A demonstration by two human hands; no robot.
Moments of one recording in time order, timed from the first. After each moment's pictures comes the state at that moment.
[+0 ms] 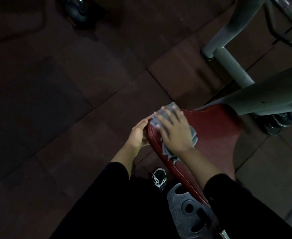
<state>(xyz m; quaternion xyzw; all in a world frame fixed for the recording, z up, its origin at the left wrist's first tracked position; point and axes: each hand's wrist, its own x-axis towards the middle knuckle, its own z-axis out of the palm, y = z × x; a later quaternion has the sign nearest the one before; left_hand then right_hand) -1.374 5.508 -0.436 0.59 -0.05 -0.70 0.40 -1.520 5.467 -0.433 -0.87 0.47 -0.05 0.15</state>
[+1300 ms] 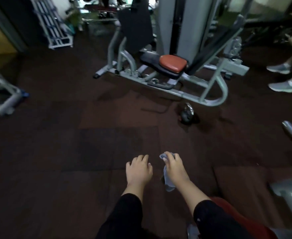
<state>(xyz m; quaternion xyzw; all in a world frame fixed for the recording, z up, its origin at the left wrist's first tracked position) -1.229 5.709 -0.120 0.95 -0.26 -0.14 0.08 -1.302 5.578 -0.143 -0.88 0.29 0.02 0.37</state>
